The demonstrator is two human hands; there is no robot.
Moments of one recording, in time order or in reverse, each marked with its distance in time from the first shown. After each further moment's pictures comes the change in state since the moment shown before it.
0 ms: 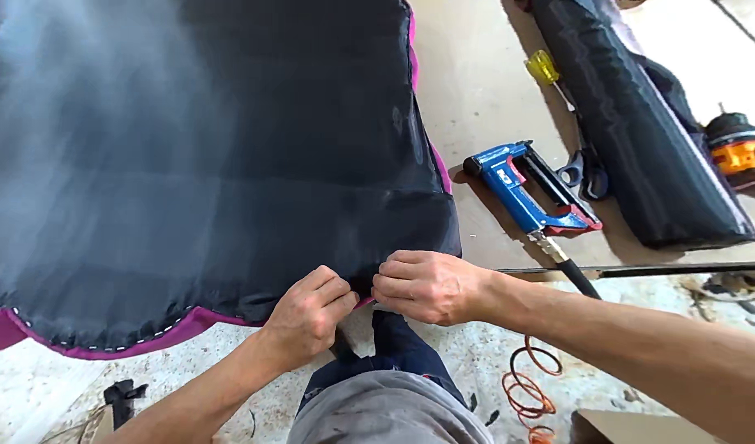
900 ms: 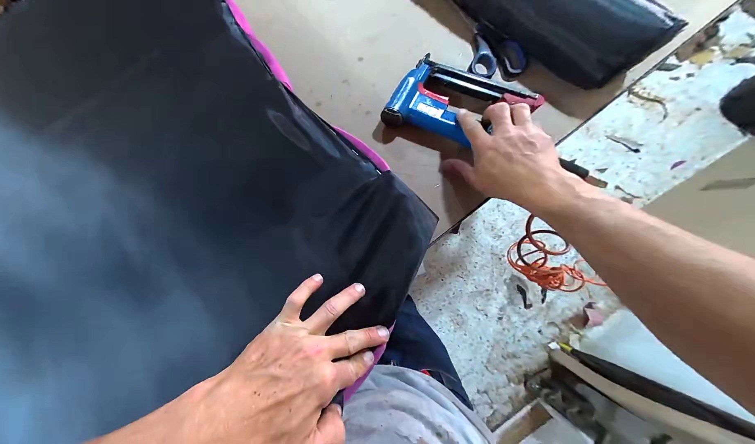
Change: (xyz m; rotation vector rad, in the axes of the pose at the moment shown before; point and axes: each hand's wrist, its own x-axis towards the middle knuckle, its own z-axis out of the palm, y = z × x) left_hand 0.093 -0.071 -0.055 -0.130 -0.926 0.568; right_hand -0.142 0.022 -0.019 -0.355 -0.102 1.831
